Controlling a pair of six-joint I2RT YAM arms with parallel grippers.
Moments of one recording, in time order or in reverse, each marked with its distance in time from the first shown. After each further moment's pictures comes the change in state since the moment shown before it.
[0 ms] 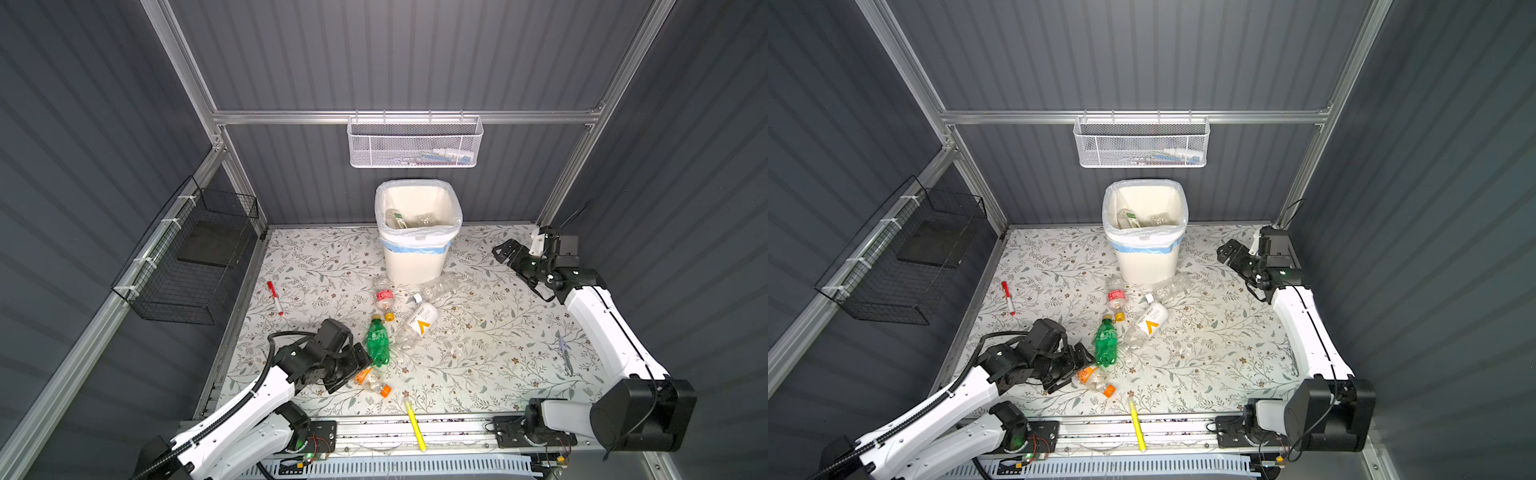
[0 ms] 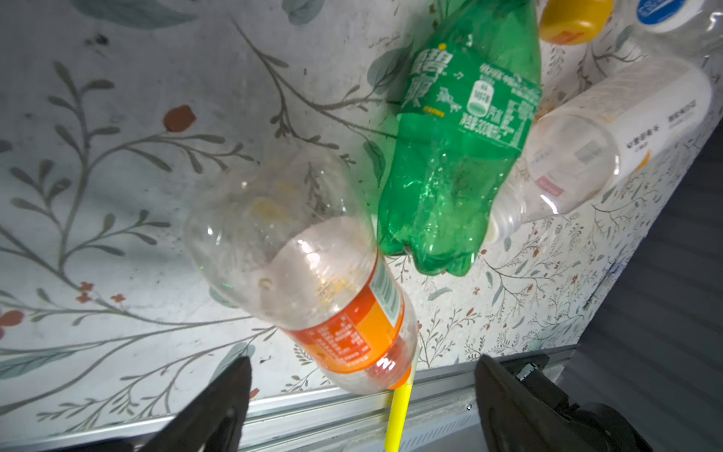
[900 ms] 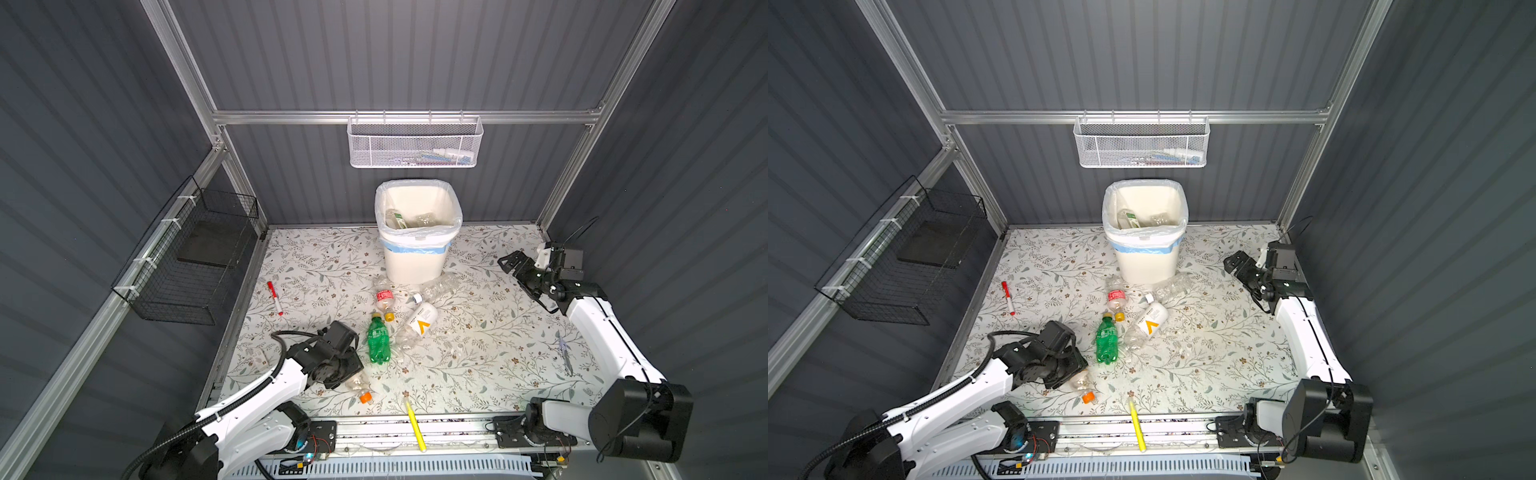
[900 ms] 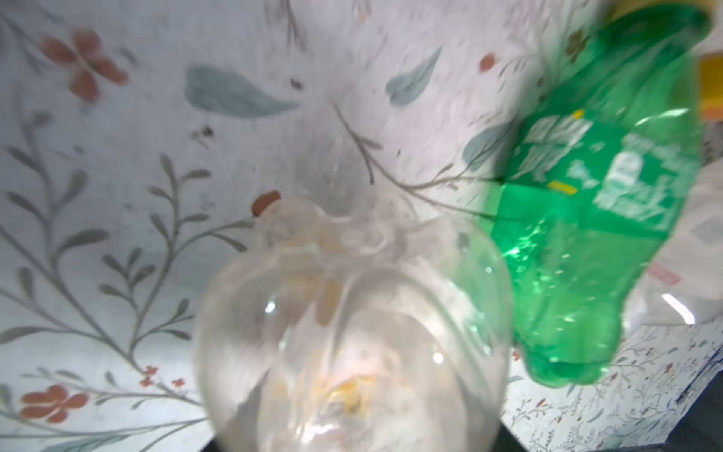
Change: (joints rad) left arm 0.063 0.085 -0.006 0.043 -0.170 0.069; right arm -0.084 -0.038 -0.134 0.068 -0.068 0.036
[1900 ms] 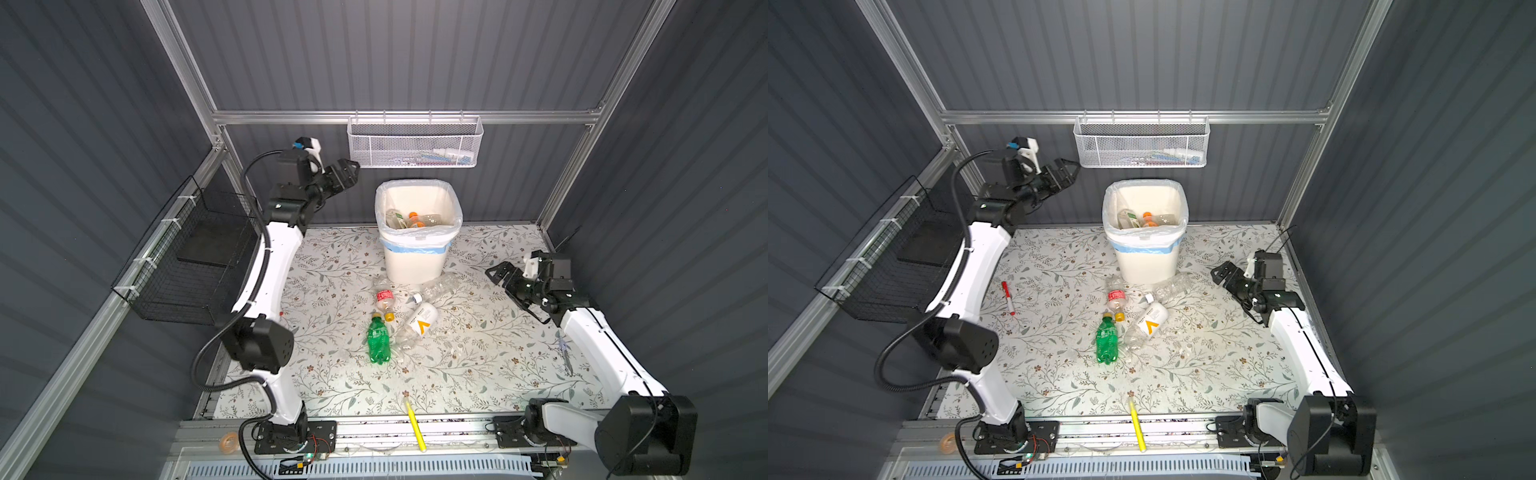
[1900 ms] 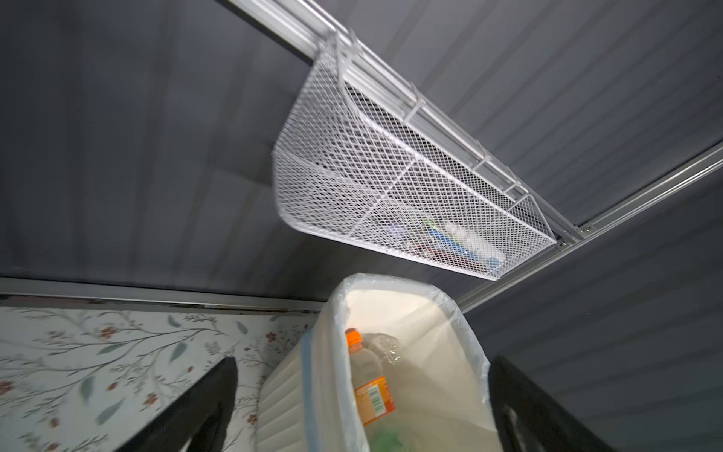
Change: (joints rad) left arm 0.472 0.751 1.431 0.290 0.254 0.549; right arm 0.144 -0.047 -0.098 -0.007 0.016 0.032
